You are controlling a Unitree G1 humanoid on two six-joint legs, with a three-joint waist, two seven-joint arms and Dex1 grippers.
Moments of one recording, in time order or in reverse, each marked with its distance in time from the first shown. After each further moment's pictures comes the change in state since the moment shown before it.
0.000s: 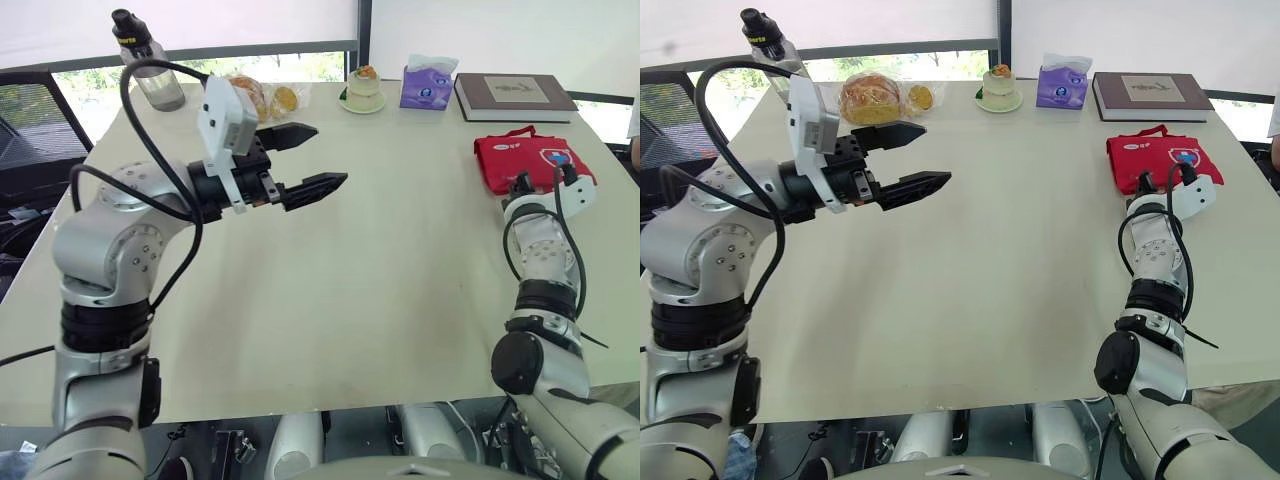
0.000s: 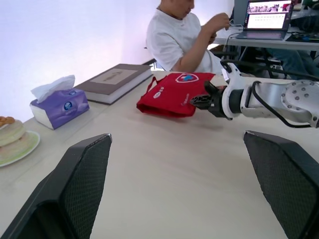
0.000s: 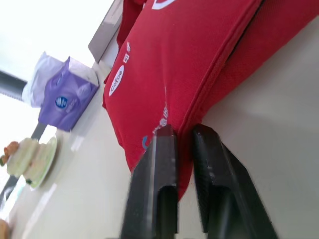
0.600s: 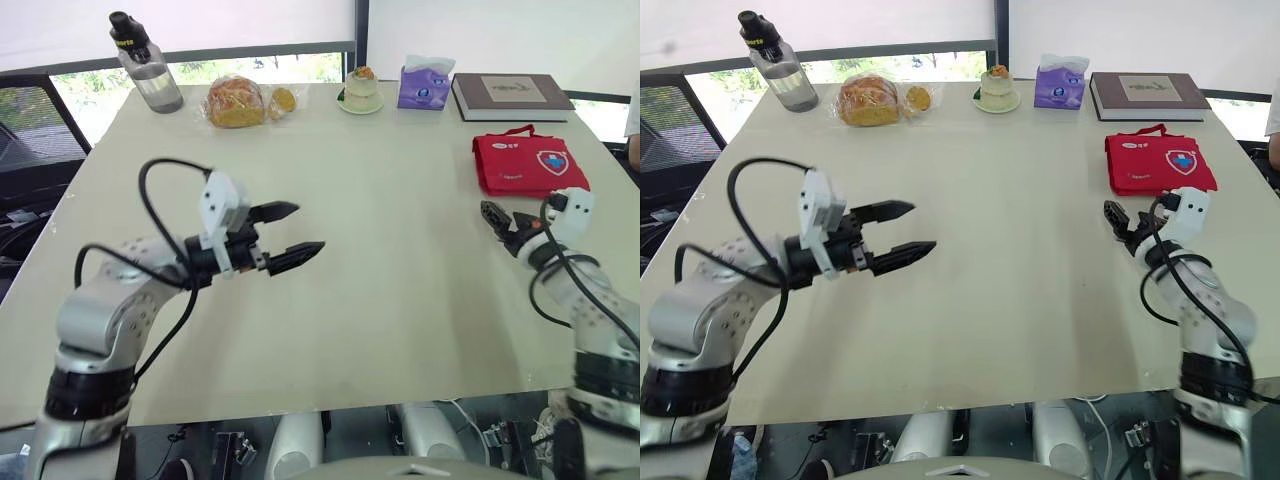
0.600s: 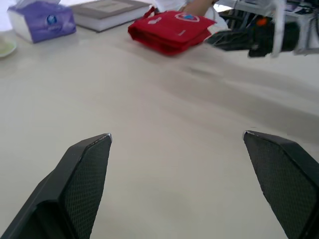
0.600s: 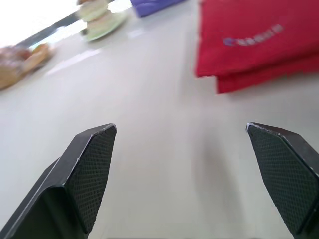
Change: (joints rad) left arm 0.470 0.049 0.086 -0.069 0.020 -0.095 -0.042; right arm 0.501 -0.333 0.310 -0.722 0.064 0.383 0.420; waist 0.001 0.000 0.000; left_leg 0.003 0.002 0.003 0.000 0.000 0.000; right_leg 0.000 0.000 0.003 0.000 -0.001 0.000
